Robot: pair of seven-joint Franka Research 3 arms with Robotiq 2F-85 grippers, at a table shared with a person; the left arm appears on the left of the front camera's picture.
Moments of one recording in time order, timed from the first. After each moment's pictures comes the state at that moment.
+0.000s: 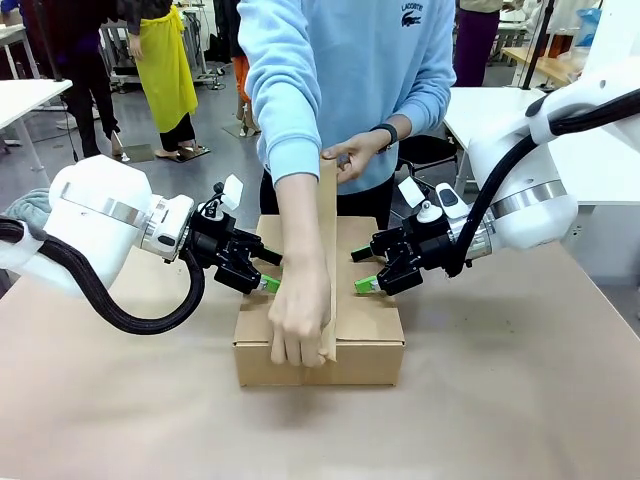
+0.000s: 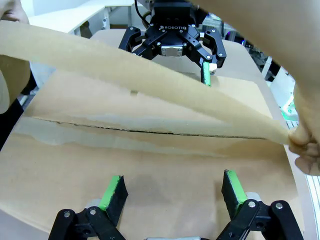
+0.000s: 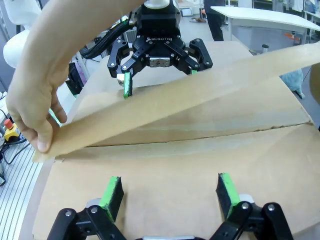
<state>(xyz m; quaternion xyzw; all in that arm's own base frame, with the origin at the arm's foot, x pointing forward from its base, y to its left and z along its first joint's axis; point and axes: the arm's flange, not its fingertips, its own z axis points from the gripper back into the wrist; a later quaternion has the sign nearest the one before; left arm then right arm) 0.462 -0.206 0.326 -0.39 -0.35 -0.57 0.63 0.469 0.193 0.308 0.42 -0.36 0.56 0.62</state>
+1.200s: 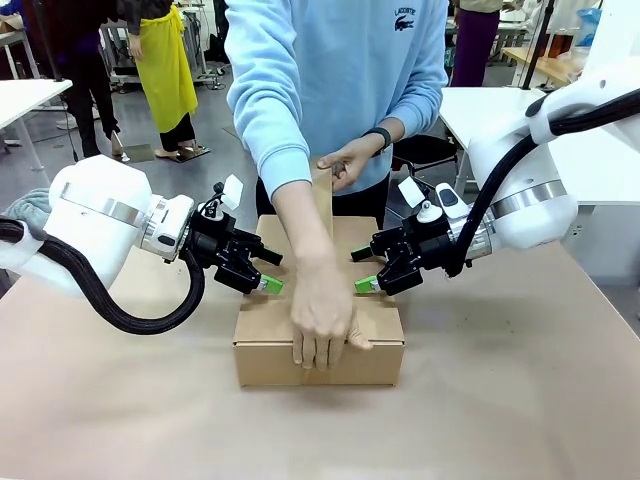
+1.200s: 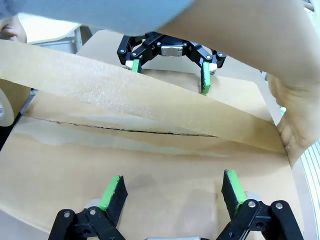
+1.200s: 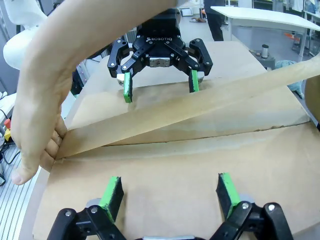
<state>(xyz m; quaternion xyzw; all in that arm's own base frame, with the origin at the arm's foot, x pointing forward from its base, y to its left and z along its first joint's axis) 0.462 -0.206 0.326 -0.39 -0.35 -0.57 0.63 0.469 0.193 0.308 0.42 -0.36 0.56 0.62</state>
